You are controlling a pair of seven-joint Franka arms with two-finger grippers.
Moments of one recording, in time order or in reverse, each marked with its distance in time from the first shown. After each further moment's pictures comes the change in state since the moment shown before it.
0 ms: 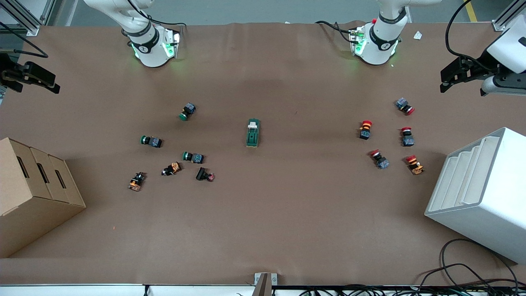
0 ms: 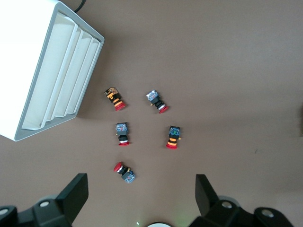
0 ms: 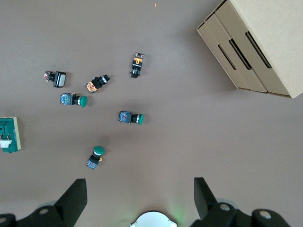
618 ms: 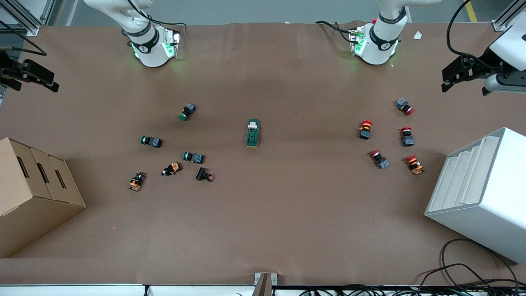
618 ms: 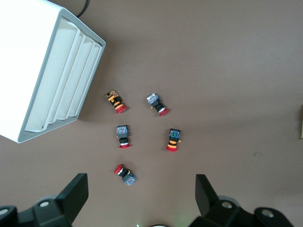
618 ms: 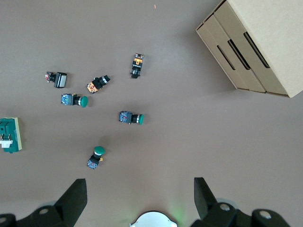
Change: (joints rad) left arm 0.008 0.000 -0.004 0.020 0.000 0.001 0.000; right arm 0.000 -0.015 0.000 0.000 0.003 -0.004 0.002
